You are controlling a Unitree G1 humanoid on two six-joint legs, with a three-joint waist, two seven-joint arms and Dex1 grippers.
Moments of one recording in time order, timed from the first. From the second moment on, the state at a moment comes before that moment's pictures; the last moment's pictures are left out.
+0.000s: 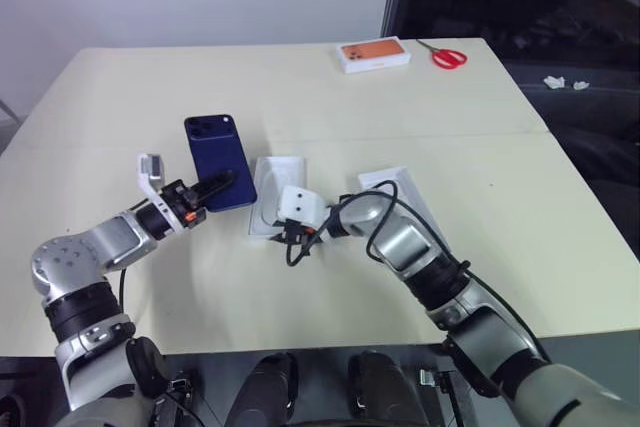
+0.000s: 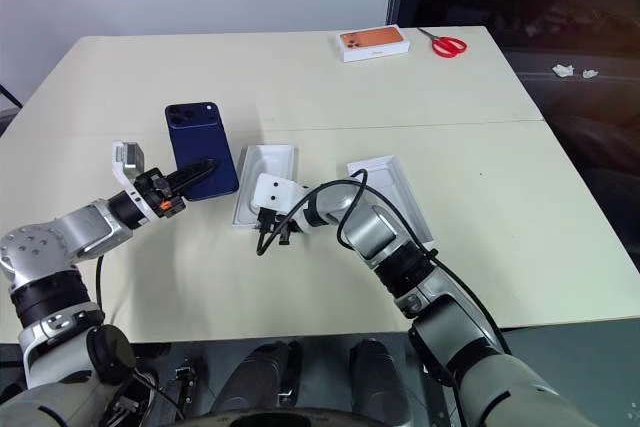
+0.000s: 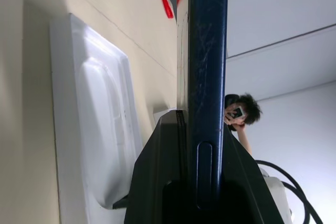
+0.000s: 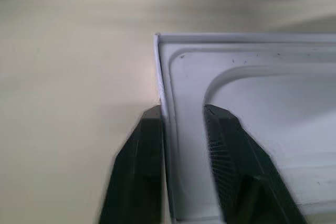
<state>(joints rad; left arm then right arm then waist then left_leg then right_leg) -0.50 0.39 0.69 0.21 -1.11 1.40 -0.42 -0.72 -0.17 0.51 0.21 -0.11 0.48 0.95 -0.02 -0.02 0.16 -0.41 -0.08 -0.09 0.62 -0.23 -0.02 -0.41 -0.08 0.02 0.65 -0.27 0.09</state>
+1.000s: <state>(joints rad) -0.66 0.46 0.23 0.45 -0.87 1.27 -0.74 -0.67 -0.47 0.37 -0.03 0.11 0.69 1.06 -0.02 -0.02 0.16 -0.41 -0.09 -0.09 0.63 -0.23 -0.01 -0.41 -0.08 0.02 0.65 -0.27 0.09</state>
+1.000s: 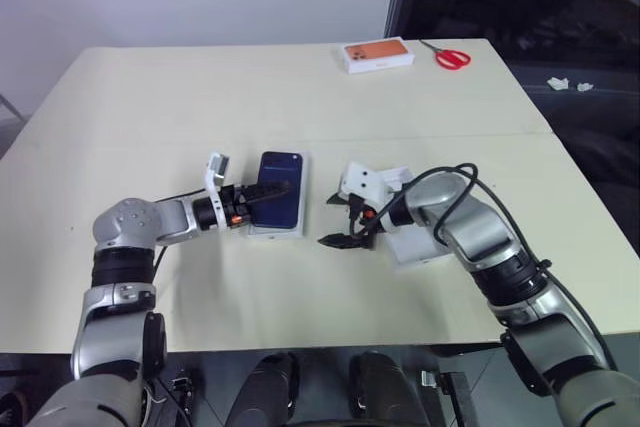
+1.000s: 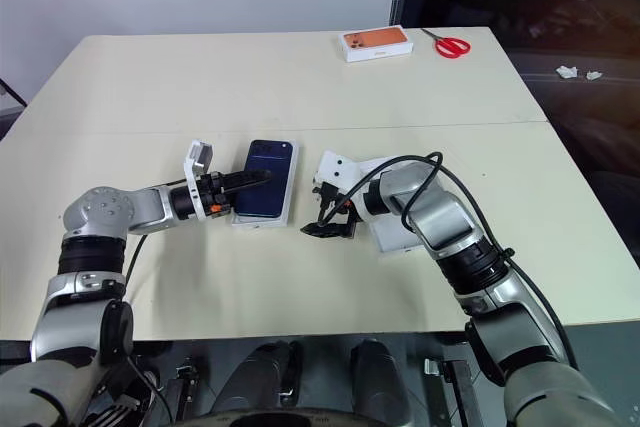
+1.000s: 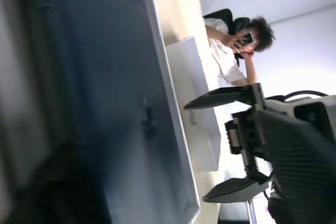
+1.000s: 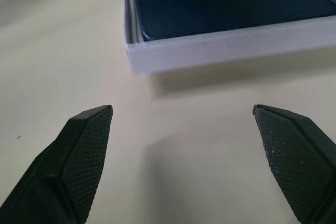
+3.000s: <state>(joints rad) -0.56 0.48 0.27 0.17 -0.68 1.05 -0.52 -0.80 -0.33 0.28 0.22 0.13 0.56 0.92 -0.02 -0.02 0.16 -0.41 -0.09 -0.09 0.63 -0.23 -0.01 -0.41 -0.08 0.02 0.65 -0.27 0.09</state>
